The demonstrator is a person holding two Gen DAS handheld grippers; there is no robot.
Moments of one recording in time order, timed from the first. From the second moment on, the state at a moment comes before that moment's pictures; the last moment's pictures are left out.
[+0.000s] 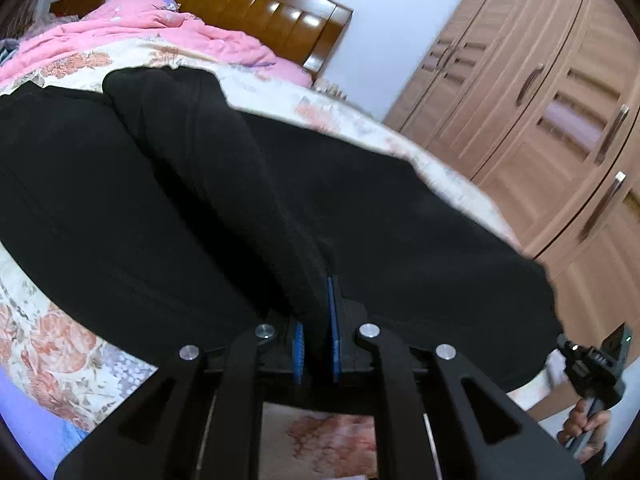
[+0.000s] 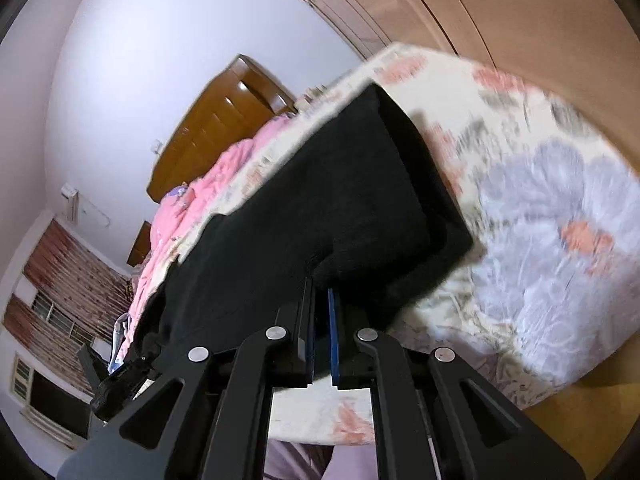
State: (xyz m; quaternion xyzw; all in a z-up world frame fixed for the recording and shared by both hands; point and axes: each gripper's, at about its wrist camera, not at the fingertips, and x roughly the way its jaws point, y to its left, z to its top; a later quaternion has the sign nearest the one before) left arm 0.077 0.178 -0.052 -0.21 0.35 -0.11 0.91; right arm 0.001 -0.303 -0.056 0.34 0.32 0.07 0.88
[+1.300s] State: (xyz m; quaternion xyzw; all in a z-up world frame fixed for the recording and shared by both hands) left arm 0.069 0.176 -0.058 -0.21 0.36 -0.15 0.90; right arm -0.004 -0.282 -0.067 0.33 0.34 0.11 0.87
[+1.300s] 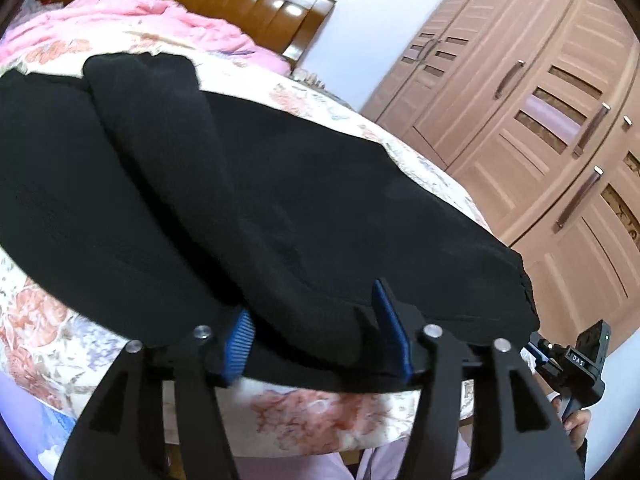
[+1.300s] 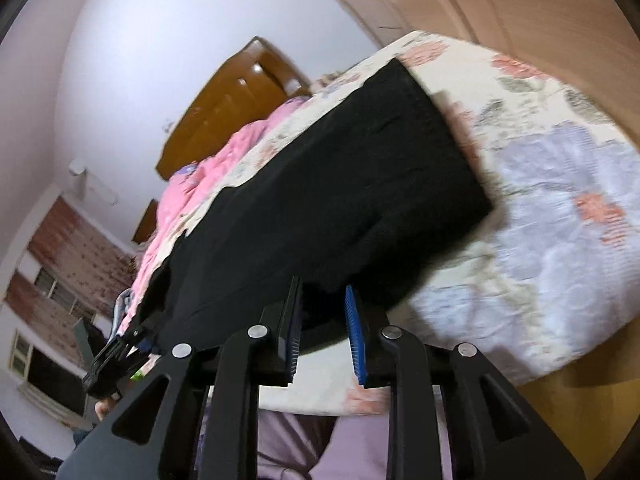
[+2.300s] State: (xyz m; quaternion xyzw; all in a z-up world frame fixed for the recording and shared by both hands) left arm 0.066 0.161 -0.067 -0.16 0.37 -0.14 0.90; right arm -0.008 -0.244 -0.087 0.33 0.37 0.15 0.86
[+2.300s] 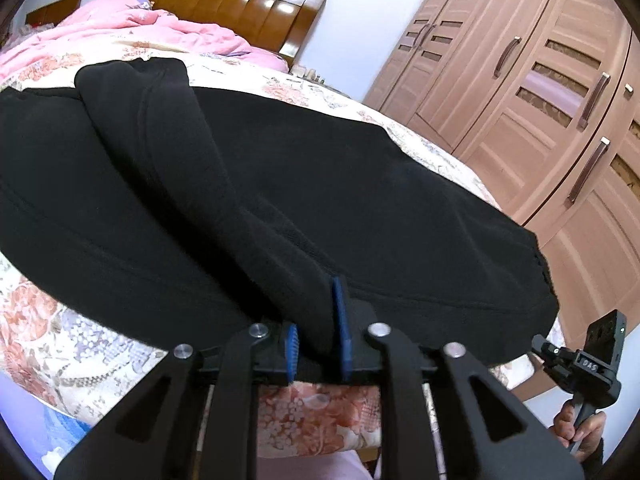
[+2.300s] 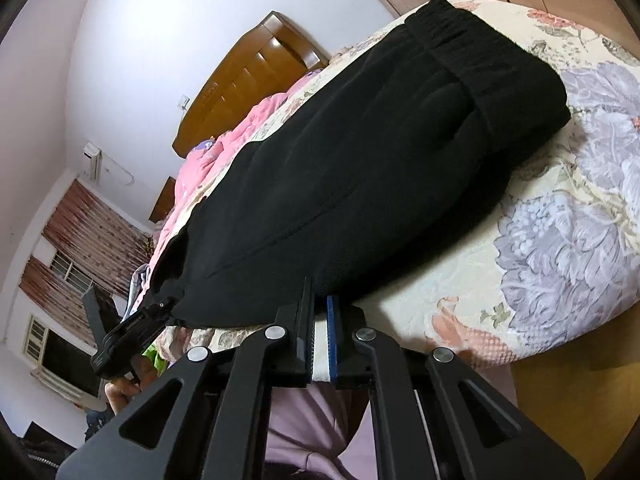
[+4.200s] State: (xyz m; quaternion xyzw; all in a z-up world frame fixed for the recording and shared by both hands) left arm 0.332 0.190 -0.010 0.01 0.48 0.05 0.88; right arm 0.149 -0.177 0.021 -0.07 0.35 0.04 0.93
